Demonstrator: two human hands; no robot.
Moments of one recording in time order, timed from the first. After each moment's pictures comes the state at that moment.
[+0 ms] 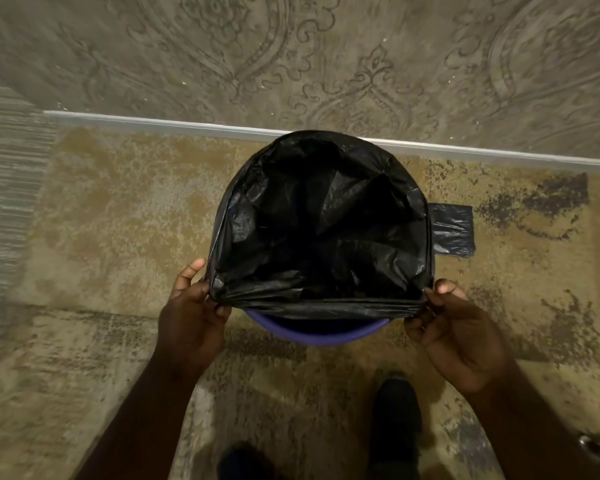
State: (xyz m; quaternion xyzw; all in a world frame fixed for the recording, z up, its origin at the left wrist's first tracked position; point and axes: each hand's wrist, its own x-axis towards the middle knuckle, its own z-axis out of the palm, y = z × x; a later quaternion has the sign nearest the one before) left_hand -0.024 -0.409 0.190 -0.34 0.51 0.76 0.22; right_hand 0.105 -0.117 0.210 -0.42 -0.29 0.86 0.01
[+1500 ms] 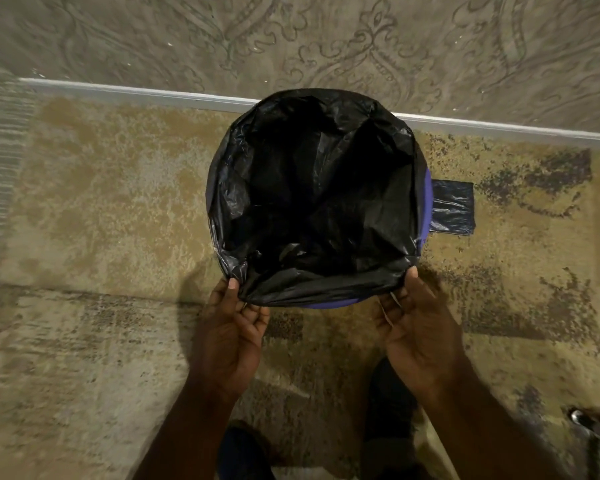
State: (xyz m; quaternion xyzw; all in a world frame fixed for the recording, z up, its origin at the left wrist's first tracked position) left_hand 0.044 -0.375 0.186 -0.34 0.43 0.81 0.24; right_hand 0.104 -0.181 0.224 -0.54 -0.28 0.79 0.05
